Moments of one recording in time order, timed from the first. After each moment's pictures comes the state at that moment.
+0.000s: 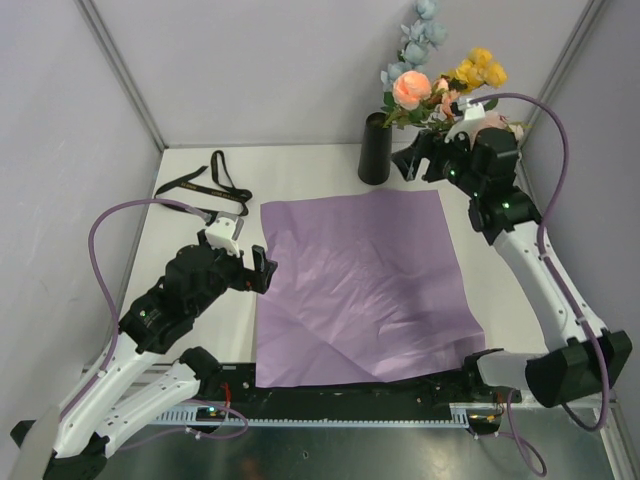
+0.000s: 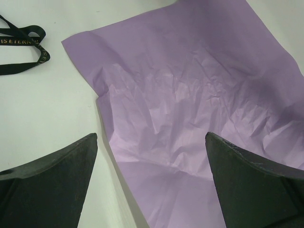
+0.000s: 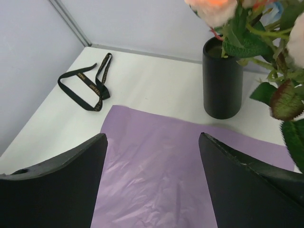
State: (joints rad) left arm -0.66 0.62 0.82 -0.59 -0.18 -0.24; right arm 0.27 1.30 1.33 -0.18 -0.29 0.25
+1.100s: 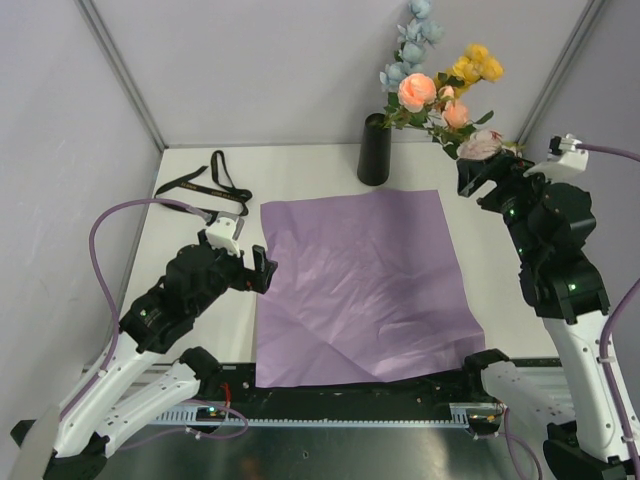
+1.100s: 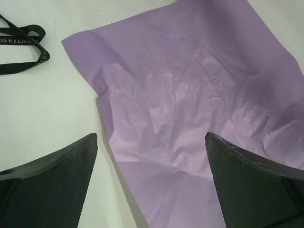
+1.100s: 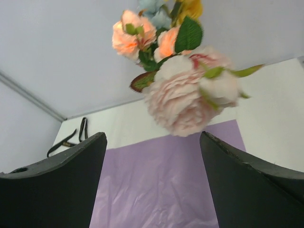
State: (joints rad) left arm -0.66 0.62 0.82 -0.59 -0.18 -0.24; right arm 0.27 0.87 1.29 -0.43 0.15 0.44
